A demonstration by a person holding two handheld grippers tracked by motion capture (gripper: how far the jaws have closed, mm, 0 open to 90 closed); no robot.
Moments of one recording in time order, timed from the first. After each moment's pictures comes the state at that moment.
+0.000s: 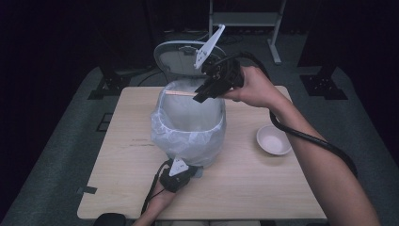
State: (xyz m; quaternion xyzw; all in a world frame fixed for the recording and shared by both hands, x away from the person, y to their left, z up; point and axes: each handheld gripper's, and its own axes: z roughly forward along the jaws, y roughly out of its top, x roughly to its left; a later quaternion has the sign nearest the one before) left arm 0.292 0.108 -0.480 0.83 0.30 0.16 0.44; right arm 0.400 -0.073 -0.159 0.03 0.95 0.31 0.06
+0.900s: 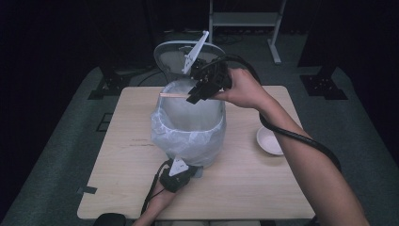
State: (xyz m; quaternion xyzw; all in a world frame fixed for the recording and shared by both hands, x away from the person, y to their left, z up) left arm 0.292 0.108 -0.480 0.83 0.30 0.16 0.44; right arm 0.408 -0.049 -0.172 0.04 0.96 0.28 0.08
